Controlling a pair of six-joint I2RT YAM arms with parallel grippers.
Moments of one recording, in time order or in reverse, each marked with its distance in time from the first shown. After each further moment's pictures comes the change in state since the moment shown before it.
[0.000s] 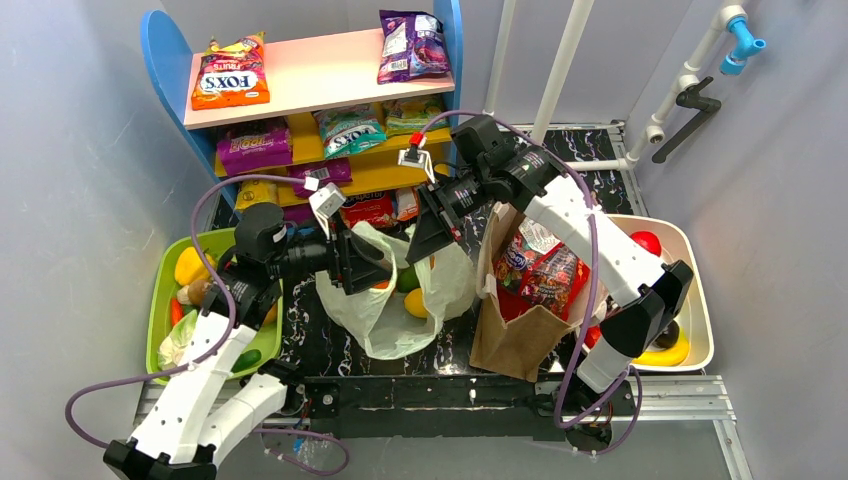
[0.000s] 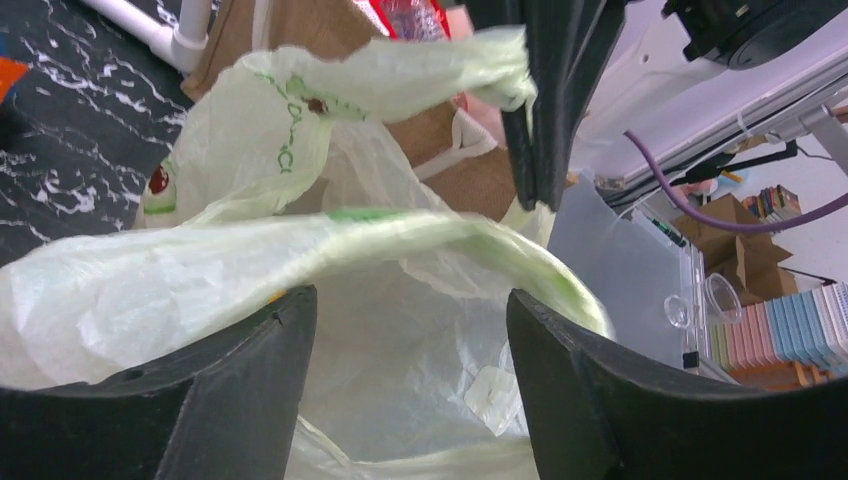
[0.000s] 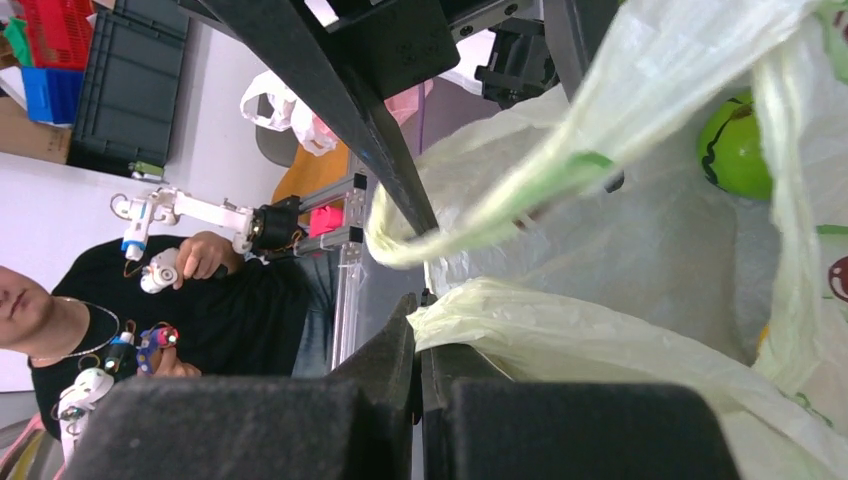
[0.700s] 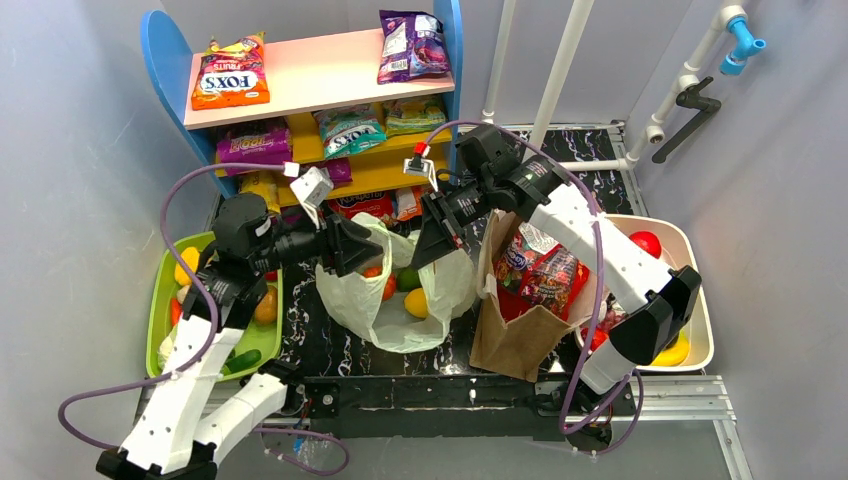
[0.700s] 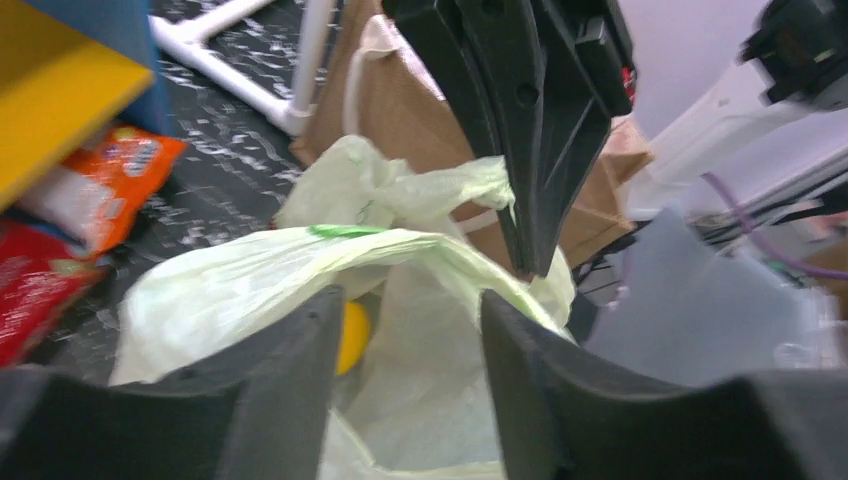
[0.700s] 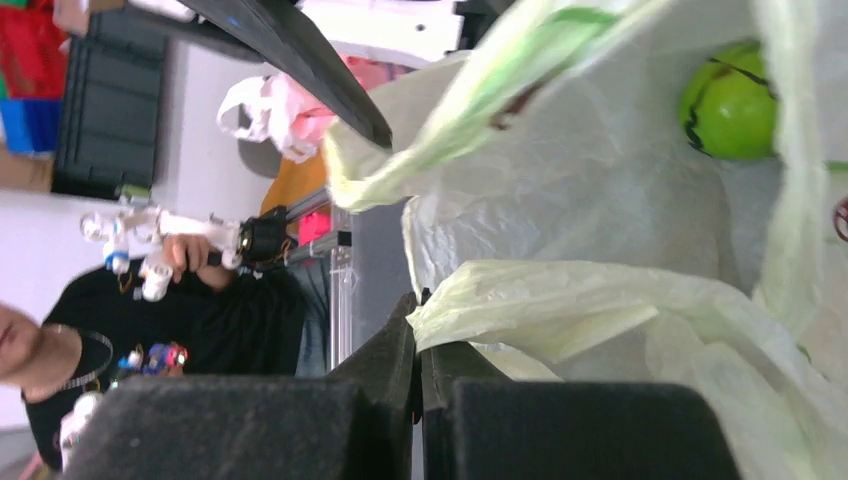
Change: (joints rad) left arm 0.000 0.013 0.143 -0.065 -0.153 0.108; right arm 0.000 -0.046 -0.103 0.039 0.039 0.033
